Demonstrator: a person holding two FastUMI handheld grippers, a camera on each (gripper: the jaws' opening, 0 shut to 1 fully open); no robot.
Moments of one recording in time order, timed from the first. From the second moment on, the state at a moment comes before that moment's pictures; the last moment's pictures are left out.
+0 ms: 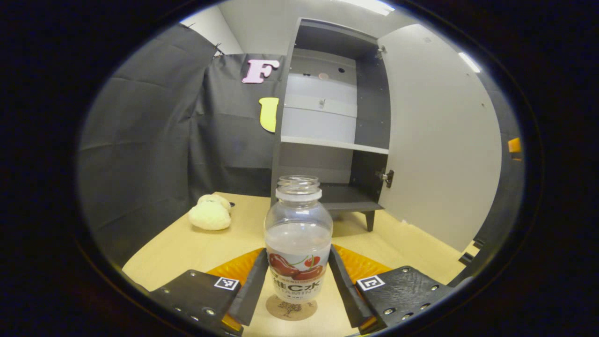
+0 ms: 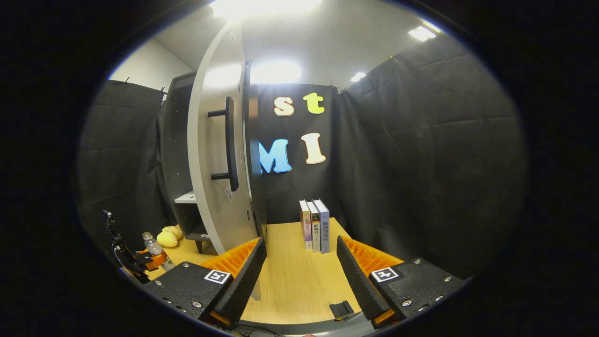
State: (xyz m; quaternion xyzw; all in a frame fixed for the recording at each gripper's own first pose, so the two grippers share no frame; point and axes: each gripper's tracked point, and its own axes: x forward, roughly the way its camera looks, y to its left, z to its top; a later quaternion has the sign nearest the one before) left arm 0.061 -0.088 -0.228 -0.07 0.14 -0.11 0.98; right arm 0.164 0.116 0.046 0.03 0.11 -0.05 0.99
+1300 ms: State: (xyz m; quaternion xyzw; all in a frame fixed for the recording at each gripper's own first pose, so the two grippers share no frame) left arm 0.036 -0.093 -0.285 -0.07 0.20 -0.08 0.97; right arm 0.164 0.120 0.043 0.03 0.13 -0.04 0.99
